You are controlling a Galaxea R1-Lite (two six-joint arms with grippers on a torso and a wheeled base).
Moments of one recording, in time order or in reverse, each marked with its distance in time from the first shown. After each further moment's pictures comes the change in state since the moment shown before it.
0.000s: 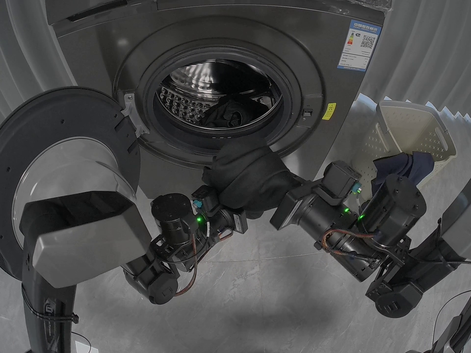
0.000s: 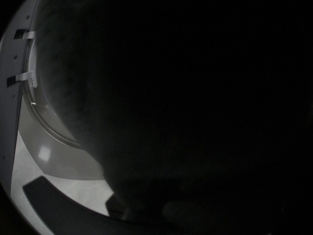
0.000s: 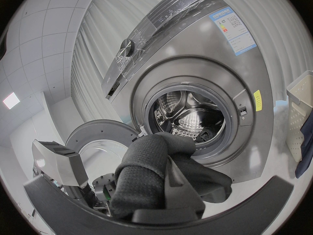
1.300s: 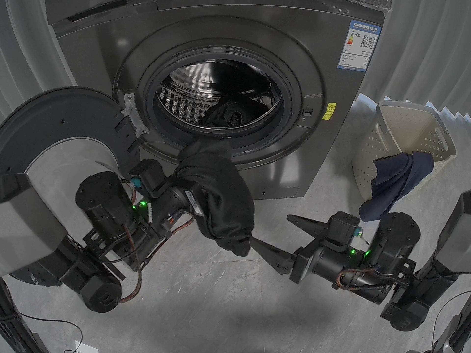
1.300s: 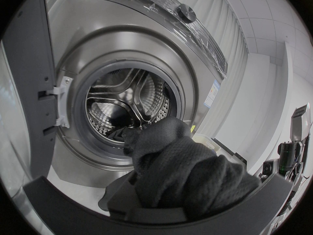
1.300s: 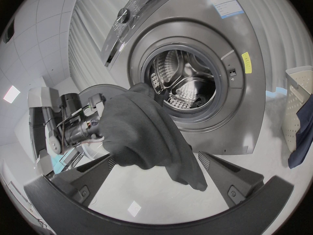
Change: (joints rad) left arm 0.019 -0.383 0.284 0.001 0.062 -0.084; right arm -0.046 0.019 0.257 -0.001 0.147 -0.009
